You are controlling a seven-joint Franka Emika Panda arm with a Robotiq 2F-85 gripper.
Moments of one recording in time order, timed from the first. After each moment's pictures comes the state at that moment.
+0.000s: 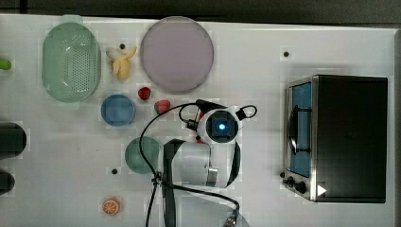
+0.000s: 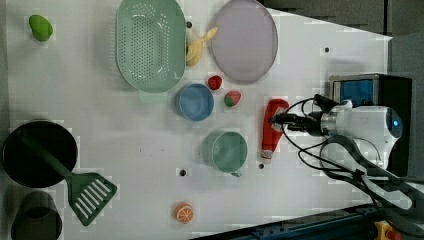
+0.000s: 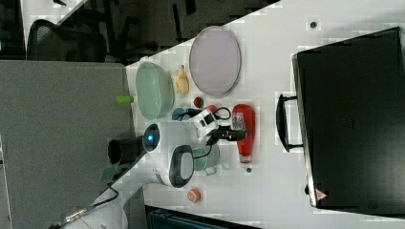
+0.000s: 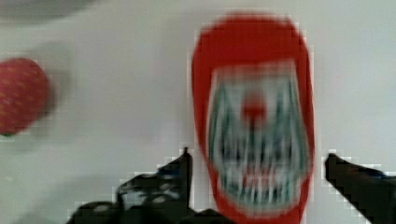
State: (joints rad) arm -0.09 0.30 0.04 -2.42 0.05 1.12 -0.61
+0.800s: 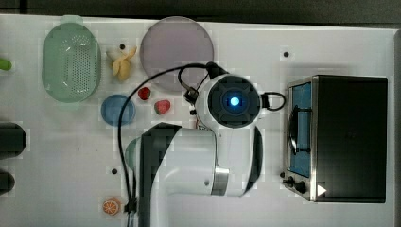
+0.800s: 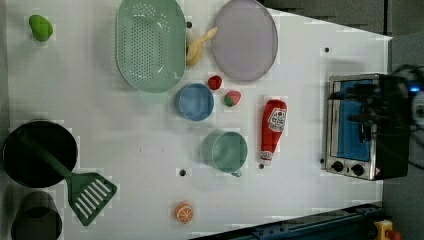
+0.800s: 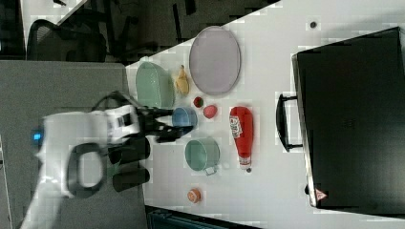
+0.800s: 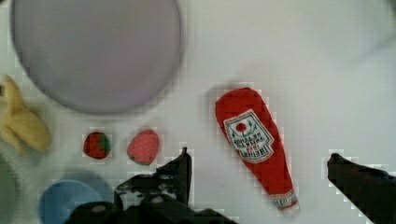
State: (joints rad) arm -0.09 -0.06 0.05 -2.14 0.05 0.52 -0.22
